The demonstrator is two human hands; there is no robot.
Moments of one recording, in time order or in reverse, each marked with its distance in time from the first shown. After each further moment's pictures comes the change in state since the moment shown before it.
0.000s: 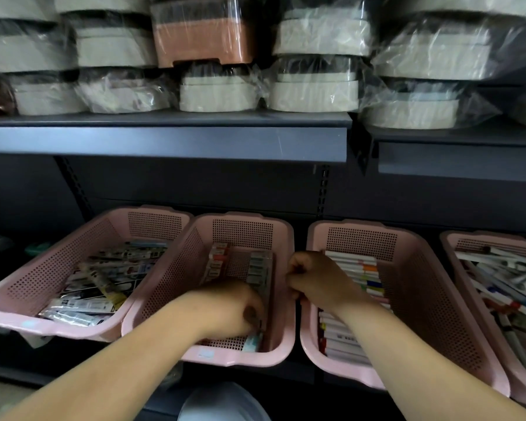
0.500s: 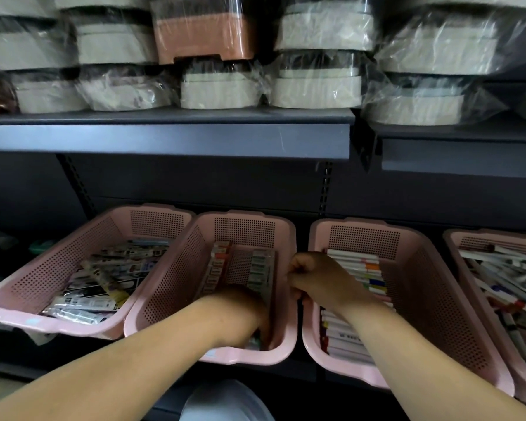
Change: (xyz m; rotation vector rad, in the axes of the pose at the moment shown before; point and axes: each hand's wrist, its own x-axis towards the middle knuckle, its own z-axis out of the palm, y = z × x) left_hand 0.016 0.004 0.019 0.266 -0.113 0.187; right_hand 0.001 0.006 0.000 0.038 -0.052 0.021
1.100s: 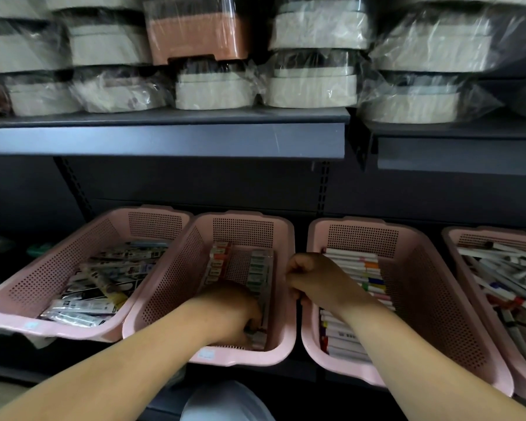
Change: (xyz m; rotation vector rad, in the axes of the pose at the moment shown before) left_hand 0.001 -0.018 0.011 0.158 0.126 -0.076; right_hand -0.006 -0.003 0.000 0.051 -0.005 0.009
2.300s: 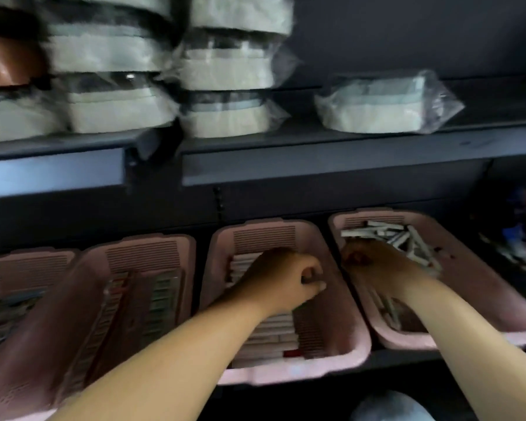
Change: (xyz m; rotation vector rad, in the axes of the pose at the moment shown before) left_hand 0.137 0.180 -0.100 -0.493 0.442 0.231; right_hand -0.108 0.099 -0.209 -0.458 0.353 0.190
